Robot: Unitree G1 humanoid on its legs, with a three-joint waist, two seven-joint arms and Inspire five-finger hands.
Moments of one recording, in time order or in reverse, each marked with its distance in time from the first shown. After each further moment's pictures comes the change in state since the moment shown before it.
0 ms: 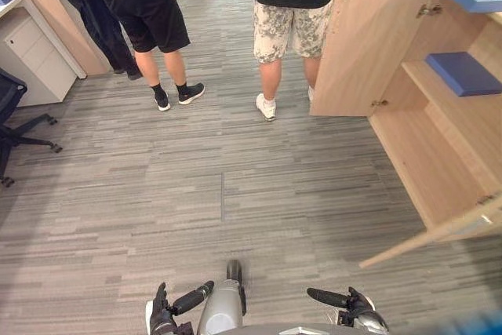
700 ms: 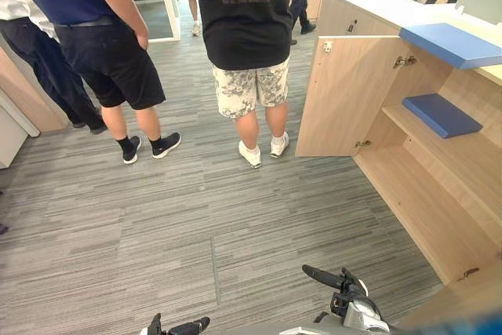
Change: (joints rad) left arm 0.029 0.069 -0.087 0.113 0.003 0.040 0.014; right arm -0.044 0.033 -0.114 -0.043 0.037 -0.042 0.025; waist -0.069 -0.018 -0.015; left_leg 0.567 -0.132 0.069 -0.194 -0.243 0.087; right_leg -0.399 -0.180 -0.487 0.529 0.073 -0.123
